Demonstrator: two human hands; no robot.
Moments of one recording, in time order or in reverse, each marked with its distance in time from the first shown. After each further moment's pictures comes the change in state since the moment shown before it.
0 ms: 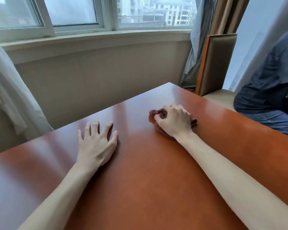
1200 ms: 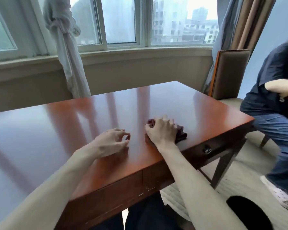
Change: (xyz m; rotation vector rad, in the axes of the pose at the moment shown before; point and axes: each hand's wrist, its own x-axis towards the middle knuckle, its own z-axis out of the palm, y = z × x) left_hand -0.339 0.056 -0.059 -0.129 -0.162 0.117; right_hand -0.291 -0.023 -0.165 0.126 -0.063 -0.064
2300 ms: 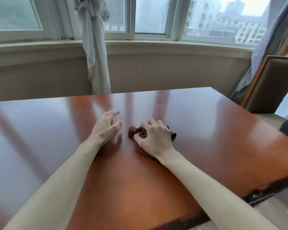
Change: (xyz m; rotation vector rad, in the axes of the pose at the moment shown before) left_hand 0.086 -0.132 -0.032 -0.303 0.343 -0.282; right_hand 0.056 -0.097 0.076 0.129 -0.193 -0.404
